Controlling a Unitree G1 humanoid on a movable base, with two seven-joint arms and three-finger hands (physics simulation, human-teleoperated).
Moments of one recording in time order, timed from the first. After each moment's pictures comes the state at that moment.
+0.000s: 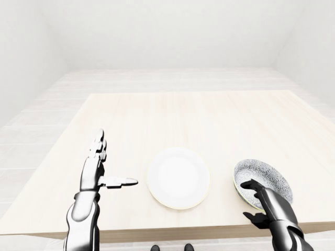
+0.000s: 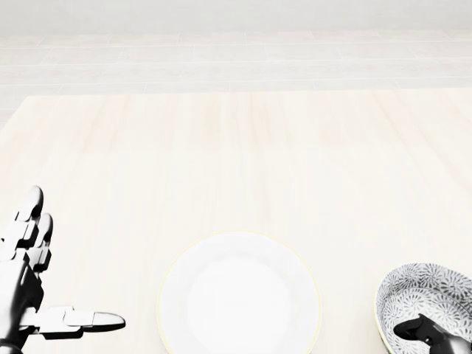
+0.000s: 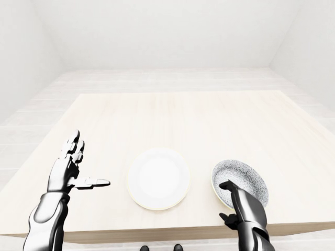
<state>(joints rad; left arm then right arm) 0.12 0.07 0.25 -0.29 0.09 0.09 -0.22 0.43 0.05 -0.34 -0.38 -1.06 0.09 0.32</state>
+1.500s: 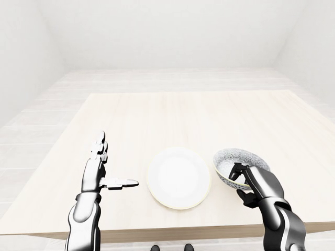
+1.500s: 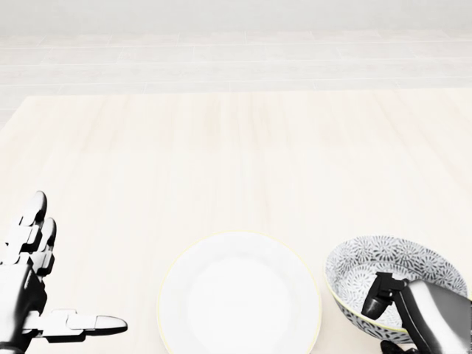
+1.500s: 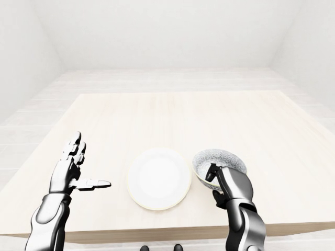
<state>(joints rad) 0.13 0.06 0.24 -0.26 0.08 0.07 -0.21 0.29 -0.02 -0.21 -0.48 -1.17 0.09 0.43</state>
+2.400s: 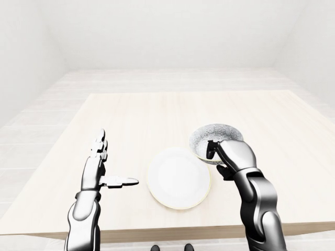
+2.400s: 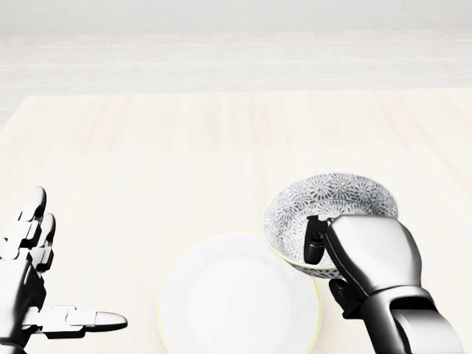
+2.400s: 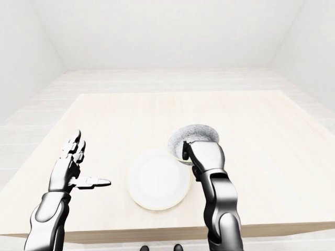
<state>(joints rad) 0.12 0.07 0.24 -0.28 0.09 0.09 -0.21 0.01 -0.04 0.01 -0.51 -1.38 0.09 0.56</state>
